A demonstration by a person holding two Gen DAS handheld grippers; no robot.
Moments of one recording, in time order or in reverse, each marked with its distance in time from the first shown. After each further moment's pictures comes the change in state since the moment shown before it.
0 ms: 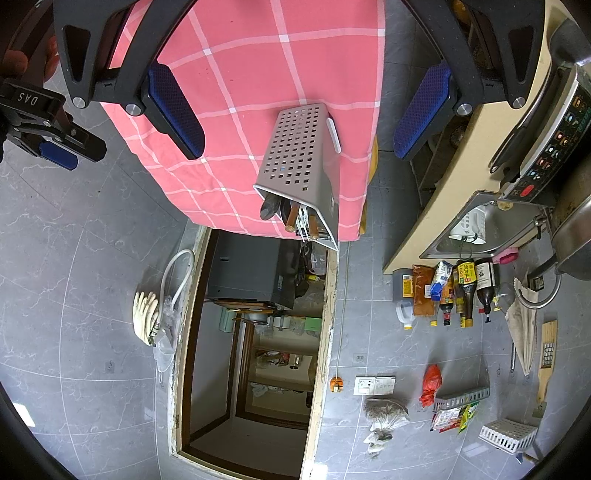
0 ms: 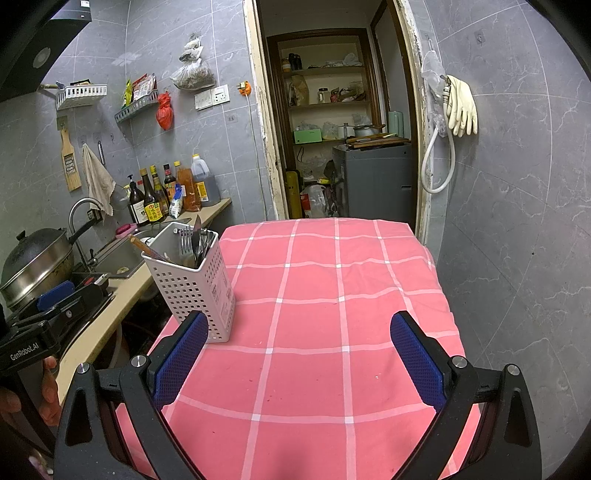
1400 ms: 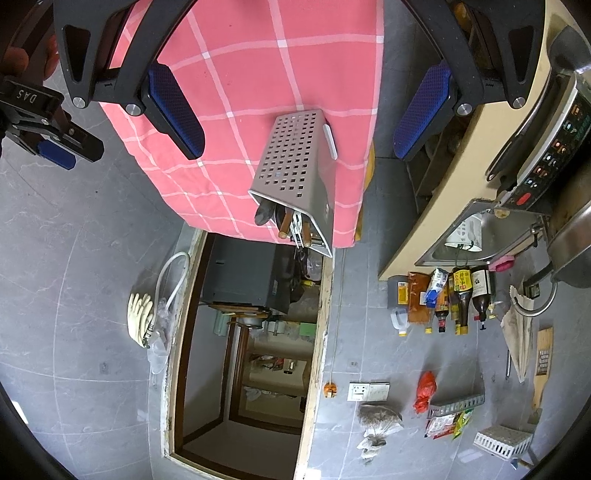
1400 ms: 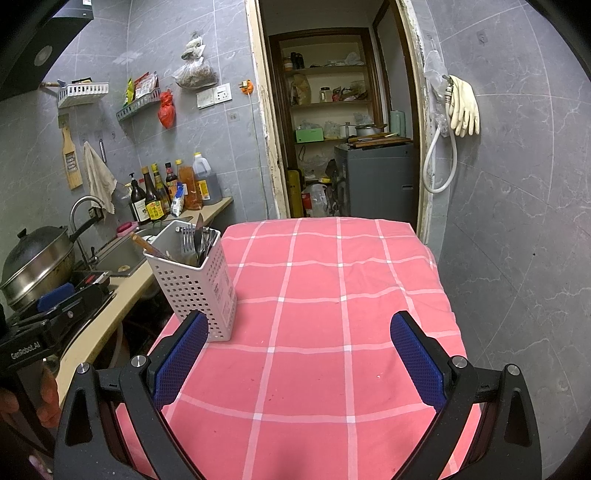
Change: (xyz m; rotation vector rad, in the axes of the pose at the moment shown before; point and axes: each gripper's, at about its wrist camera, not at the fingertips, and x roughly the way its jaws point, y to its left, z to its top) left arm 0.001 0.007 -0.006 -0.015 0.017 0.014; right arm 0.000 0.003 0.000 -0.003 0.003 0.002
